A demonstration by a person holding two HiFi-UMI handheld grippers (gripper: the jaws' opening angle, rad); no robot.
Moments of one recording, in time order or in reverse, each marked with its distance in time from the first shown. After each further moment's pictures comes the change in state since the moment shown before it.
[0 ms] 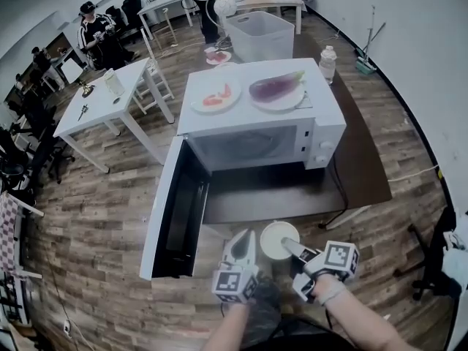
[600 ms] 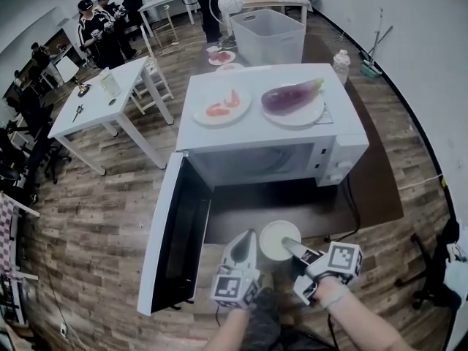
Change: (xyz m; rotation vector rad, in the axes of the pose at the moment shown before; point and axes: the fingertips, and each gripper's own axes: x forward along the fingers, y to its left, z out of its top) left arm 0.051 0.041 0.012 0.005 -0.025 0.004; right arm 0.059 0.020 0.042 -0.013 0.007 0.017
